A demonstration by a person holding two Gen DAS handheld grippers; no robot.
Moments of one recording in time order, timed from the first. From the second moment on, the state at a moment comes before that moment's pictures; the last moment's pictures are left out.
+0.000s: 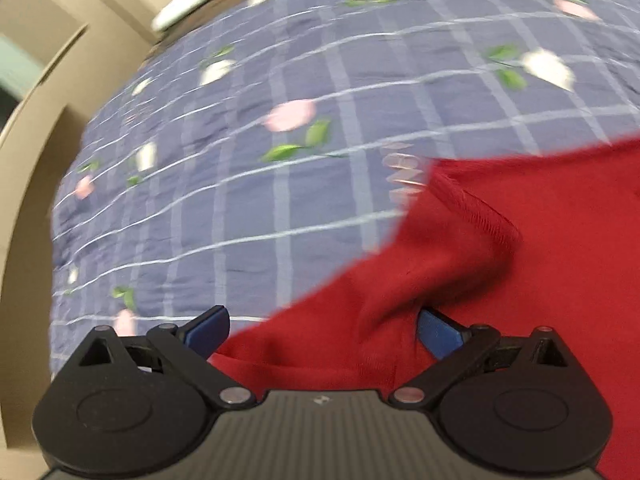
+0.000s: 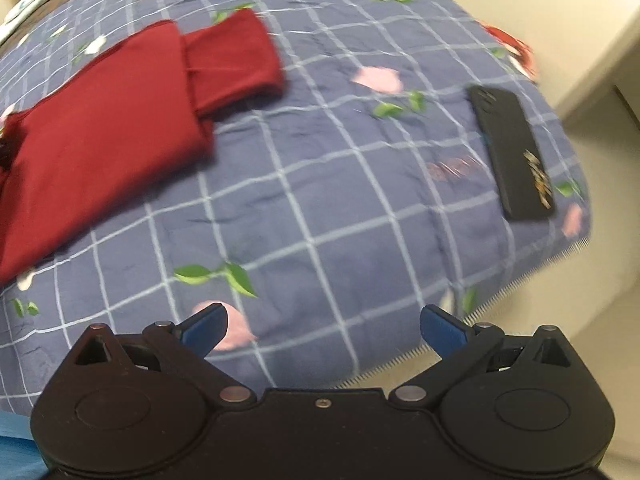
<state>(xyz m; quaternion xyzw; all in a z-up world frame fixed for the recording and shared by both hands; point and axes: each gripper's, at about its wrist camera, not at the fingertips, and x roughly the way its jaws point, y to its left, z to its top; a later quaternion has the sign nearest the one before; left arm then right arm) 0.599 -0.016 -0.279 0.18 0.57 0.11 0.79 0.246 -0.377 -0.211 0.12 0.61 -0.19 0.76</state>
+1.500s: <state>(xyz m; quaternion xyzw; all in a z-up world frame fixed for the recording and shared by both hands) 0.230 -0.064 -0.046 0.04 0.48 0.09 0.87 0.198 -0.324 -0.016 0.08 0.41 0.01 0.91</state>
